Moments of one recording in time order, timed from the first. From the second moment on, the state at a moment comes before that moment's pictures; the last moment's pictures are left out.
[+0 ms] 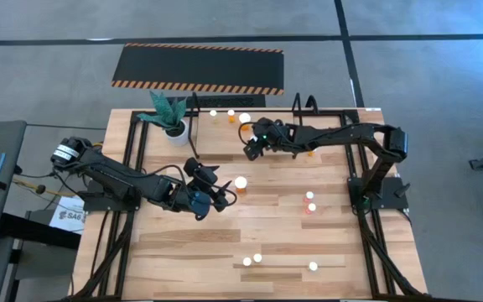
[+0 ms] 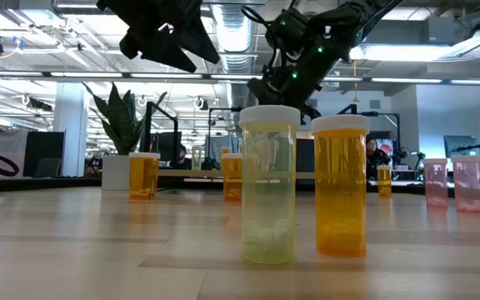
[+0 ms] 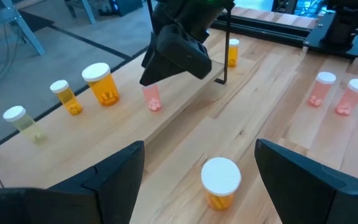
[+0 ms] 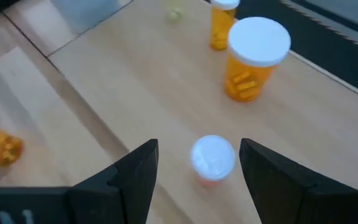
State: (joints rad) left arm -0.33 1.44 0.97 -0.27 -0.90 -0.55; right arm -0.30 1.72 1.16 -0.18 0.31 0.41
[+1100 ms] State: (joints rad) left arm -0.33 1.44 0.97 -0.27 -0.89 -0.56; right arm -0.29 1.85 1.16 -0.10 0.34 0.41
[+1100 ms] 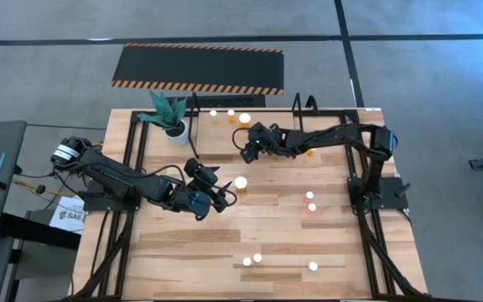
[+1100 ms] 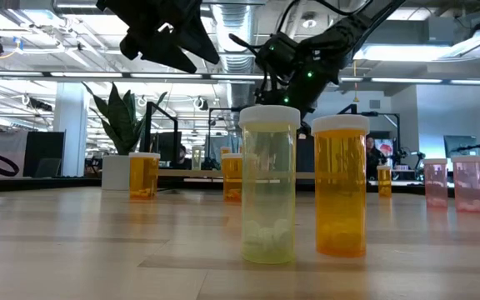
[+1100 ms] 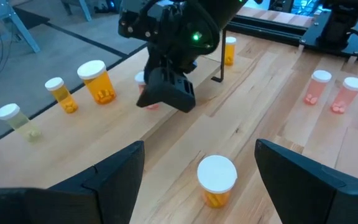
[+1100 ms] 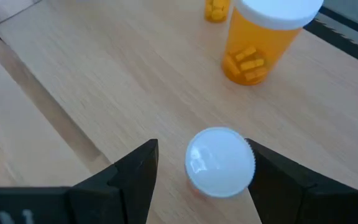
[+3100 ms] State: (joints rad) left arm -0.32 1.44 0.97 -0.27 -0.89 -0.53; right arm -0.44 1.82 1.18 -0.16 0.34 0.34
